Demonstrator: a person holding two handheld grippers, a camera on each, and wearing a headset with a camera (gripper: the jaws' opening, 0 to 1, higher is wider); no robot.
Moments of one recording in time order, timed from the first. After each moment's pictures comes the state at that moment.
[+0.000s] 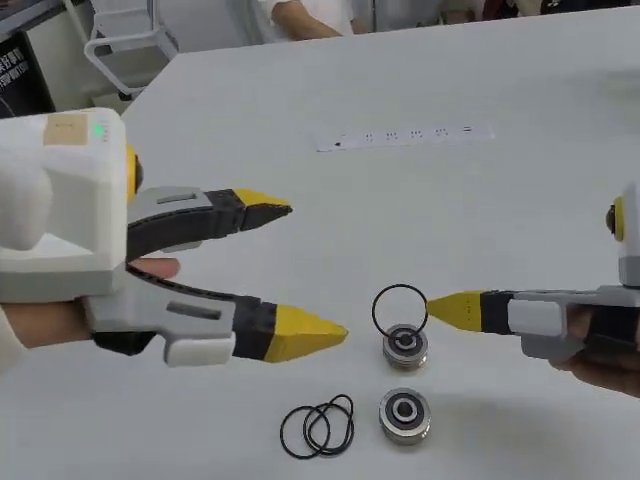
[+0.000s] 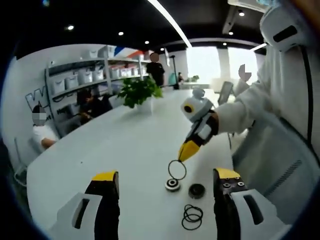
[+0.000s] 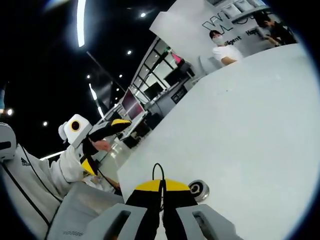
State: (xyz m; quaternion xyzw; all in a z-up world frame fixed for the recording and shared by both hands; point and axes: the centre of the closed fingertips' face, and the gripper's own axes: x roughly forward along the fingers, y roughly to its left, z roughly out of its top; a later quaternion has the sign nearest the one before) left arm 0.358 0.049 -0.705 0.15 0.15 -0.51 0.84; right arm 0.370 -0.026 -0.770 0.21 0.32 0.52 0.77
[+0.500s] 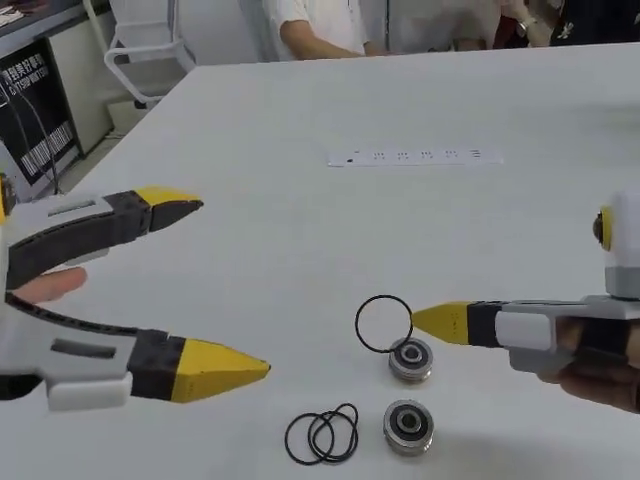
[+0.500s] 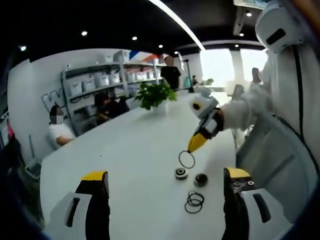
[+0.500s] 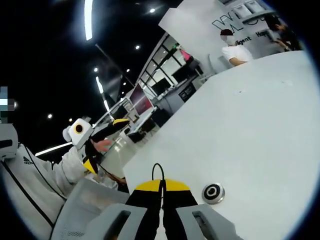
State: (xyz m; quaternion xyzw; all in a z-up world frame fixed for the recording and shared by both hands) left arm 0.332 0.105 -0.695 0.14 0.13 -0.44 0.88; right arm 0.354 -0.002 -0.755 0.19 0.32 0.55 0.75
